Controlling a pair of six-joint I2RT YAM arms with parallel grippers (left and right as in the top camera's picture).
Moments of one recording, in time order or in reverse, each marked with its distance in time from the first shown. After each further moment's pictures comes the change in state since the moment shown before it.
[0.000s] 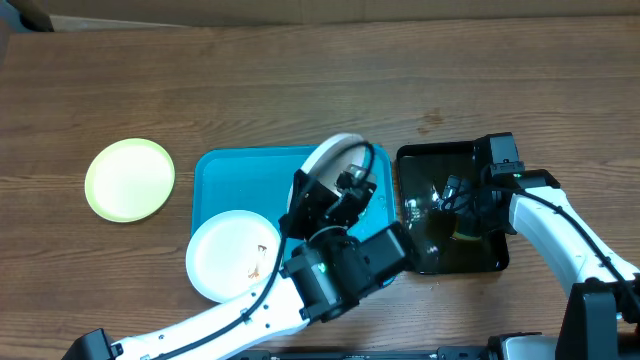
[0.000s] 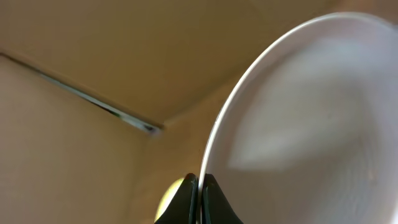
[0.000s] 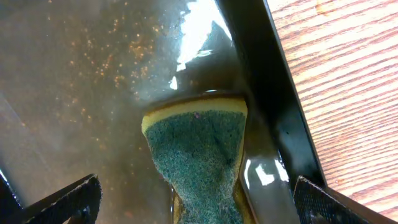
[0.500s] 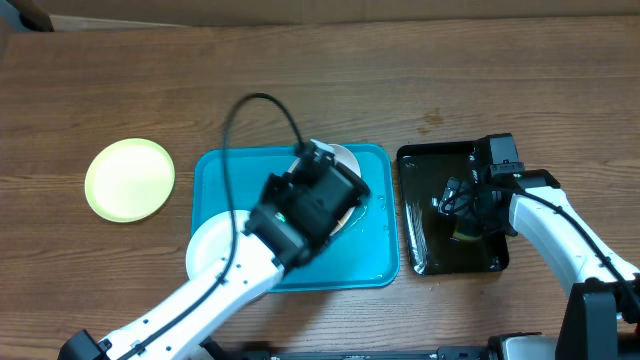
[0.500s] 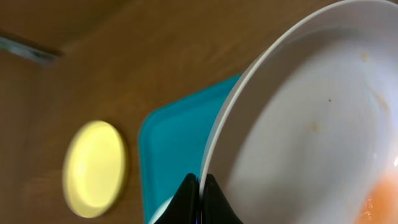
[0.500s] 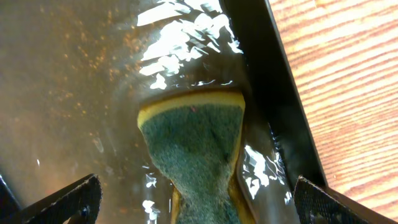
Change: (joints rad) left arm 0.292 0.000 0.000 -0.040 0.572 -0.018; right arm 0.000 0.000 0.000 -0.012 0.000 0.000
